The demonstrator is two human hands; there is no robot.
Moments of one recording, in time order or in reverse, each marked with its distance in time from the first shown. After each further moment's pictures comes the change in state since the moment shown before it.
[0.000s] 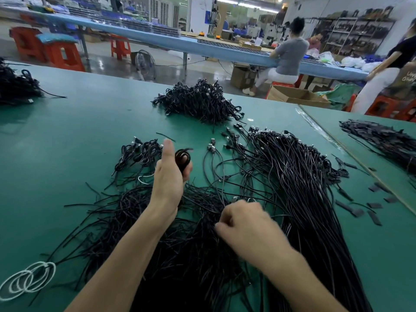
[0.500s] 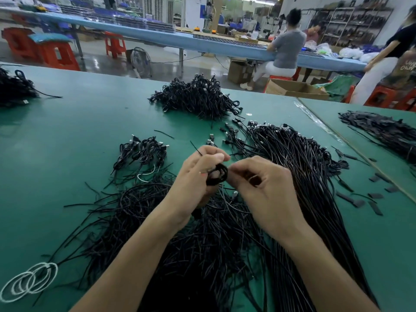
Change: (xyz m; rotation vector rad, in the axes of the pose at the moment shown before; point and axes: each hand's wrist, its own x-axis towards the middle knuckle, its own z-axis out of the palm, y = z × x) left_hand -0.030 0.019 0.014 -0.024 -0.460 0.030; right_hand 0.014 0.008 -0.026 0.554 0.479 -0.304
